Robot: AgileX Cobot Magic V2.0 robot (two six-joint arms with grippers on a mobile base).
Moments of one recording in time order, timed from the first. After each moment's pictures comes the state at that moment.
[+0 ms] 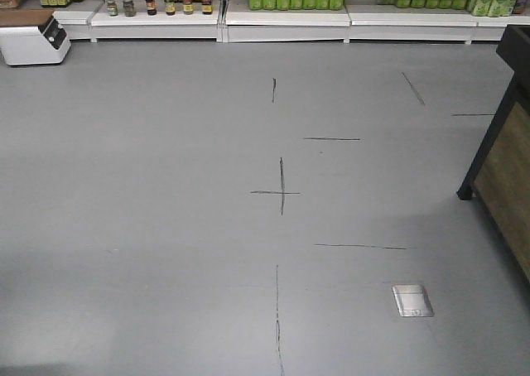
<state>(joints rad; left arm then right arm) 0.01 -0.01 0.02 0.08 0.35 -0.06 0.04 -0.01 0.03 -0.10 0.13 0.19</state>
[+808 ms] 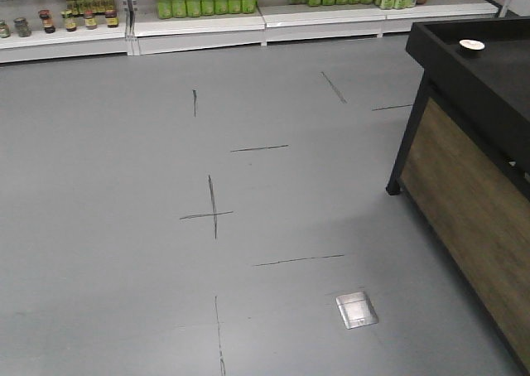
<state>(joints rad) 0.01 -0.01 0.02 0.08 0.35 -0.06 0.04 -0.01 0.03 -0.10 0.13 0.19</state>
